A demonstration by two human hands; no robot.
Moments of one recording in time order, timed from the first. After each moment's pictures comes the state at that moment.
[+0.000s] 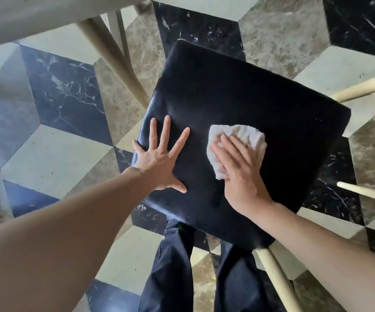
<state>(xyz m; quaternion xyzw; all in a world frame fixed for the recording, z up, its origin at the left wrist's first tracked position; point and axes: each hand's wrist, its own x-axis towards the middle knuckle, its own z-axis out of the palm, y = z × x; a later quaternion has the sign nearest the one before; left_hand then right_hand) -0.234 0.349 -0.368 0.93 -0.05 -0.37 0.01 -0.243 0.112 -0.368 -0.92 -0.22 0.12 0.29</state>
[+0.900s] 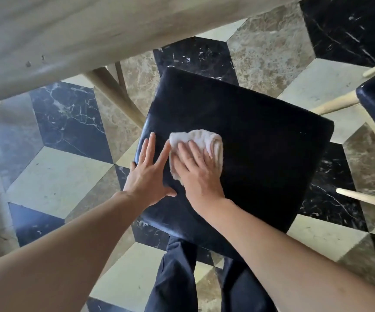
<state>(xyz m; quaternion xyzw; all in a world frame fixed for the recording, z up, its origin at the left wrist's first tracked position) -0.229 0.353 -0.347 0.94 0.04 -0.34 0.10 -0.216 0.185 -0.368 -0.94 -0.25 0.18 0.15</state>
